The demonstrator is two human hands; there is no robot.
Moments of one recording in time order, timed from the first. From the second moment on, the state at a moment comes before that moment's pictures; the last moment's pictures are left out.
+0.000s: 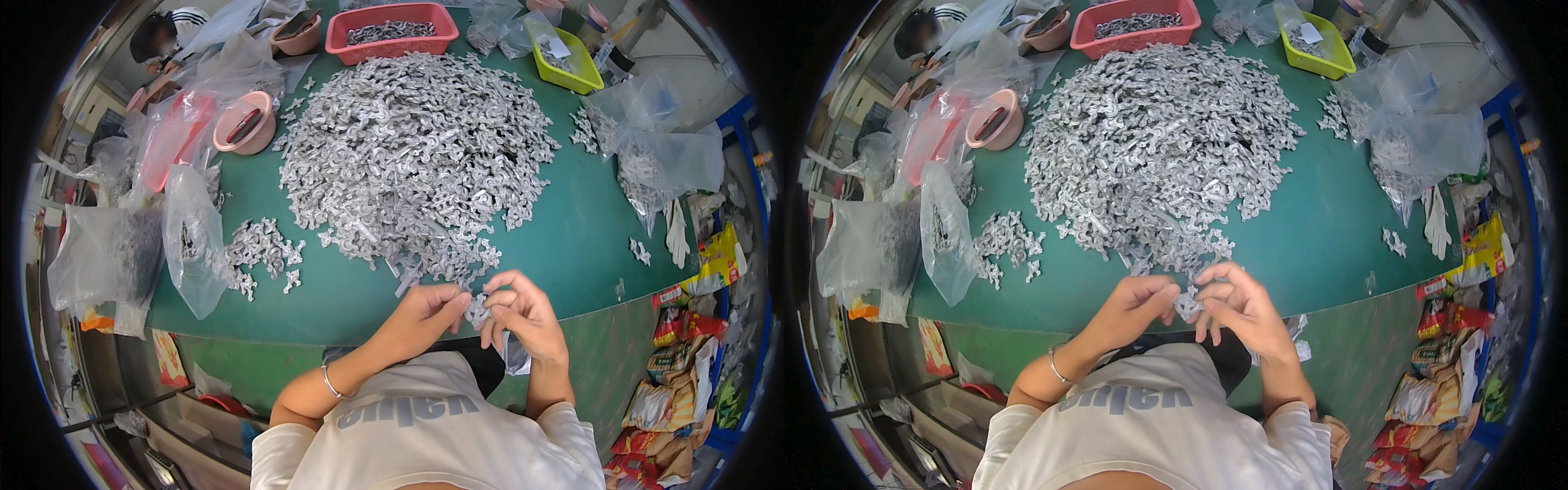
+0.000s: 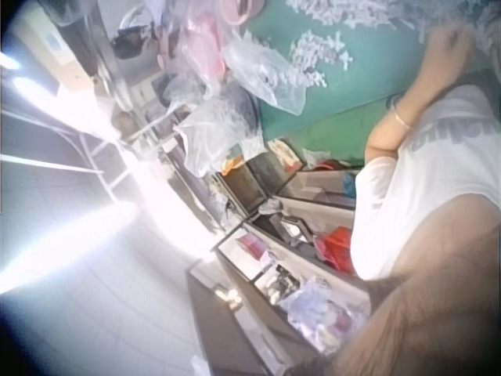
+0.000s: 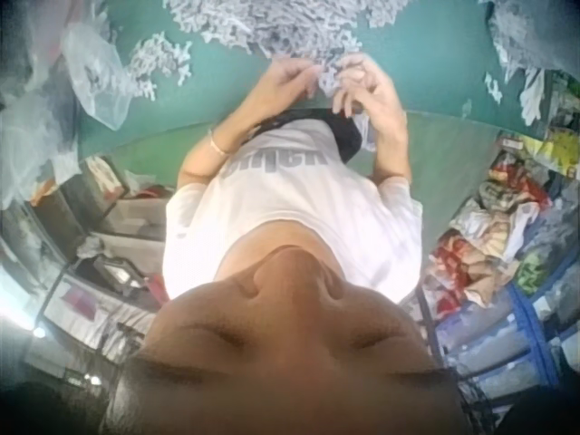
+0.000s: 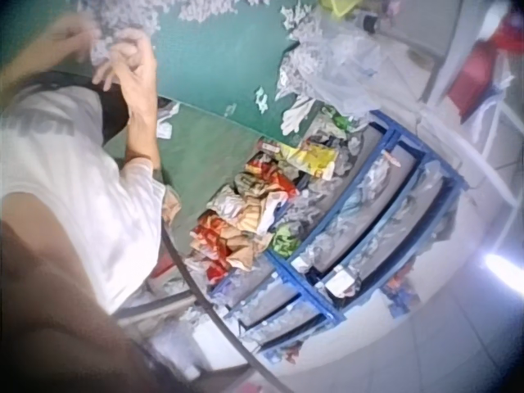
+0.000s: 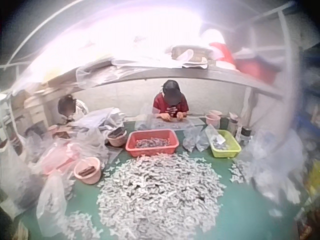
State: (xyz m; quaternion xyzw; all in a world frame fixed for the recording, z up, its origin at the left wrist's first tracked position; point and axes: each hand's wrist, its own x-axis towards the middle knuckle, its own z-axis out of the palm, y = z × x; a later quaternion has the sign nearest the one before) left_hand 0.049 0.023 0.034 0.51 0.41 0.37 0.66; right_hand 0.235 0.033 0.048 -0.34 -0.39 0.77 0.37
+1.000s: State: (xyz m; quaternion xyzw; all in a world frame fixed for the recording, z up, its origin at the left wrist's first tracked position) left_hand 0.090 0.007 -0.056 0.82 0.48 0.29 0.15; right_hand 0.258 0.054 -0.020 -0.59 -0.71 0.21 0.32
